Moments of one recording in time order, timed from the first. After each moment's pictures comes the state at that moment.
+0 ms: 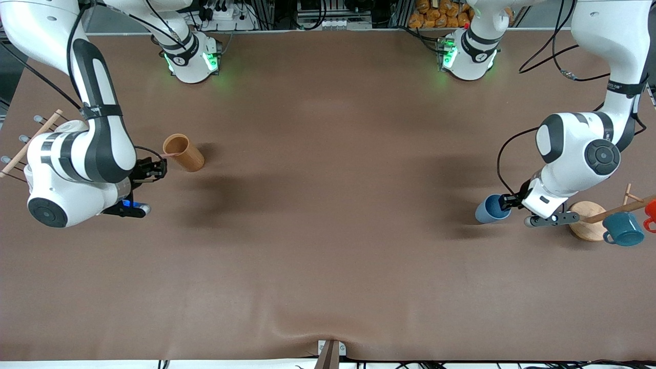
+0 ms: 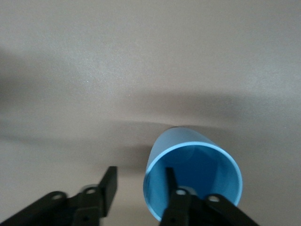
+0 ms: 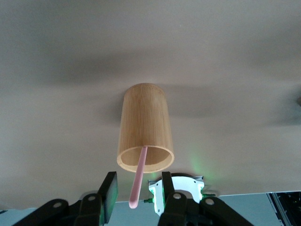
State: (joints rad) left arm 0.07 0.34 -0.06 -2.06 0.01 2.42 -0.09; right arm 0.09 0.46 -0.08 -1.62 0.11 1.38 0.11
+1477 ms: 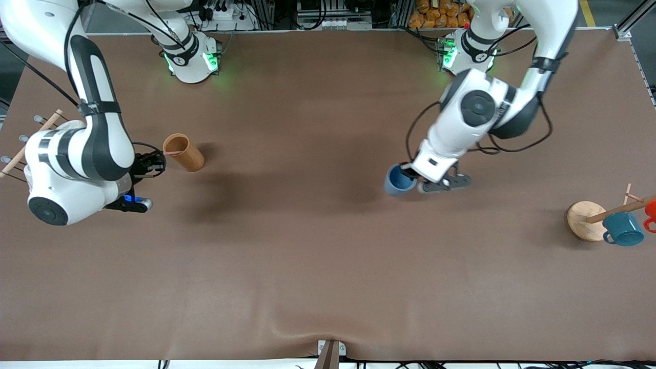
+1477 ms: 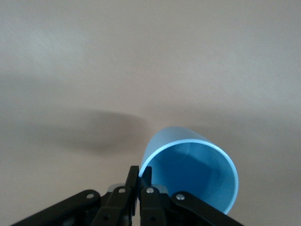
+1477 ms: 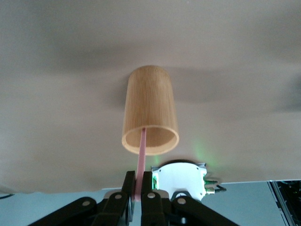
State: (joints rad) left arm -0.02 0.24 -0.53 -2.04 0.01 2.30 -0.74; right arm 0.09 0.44 -0.08 -1.61 0.13 1.30 0.11
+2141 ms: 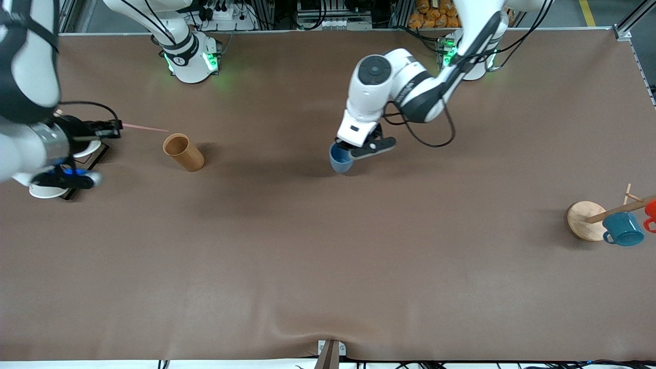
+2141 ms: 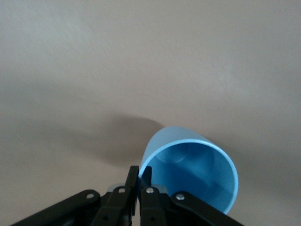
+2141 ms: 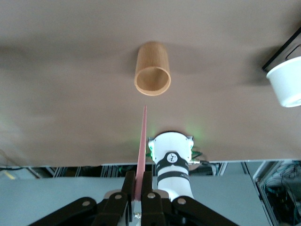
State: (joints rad) left arm -0.35 0.38 -0.53 -1.98 0.23 2.38 -1.35; right arm 0.10 0.39 -0.08 -1.14 0.13 0.91 0.11
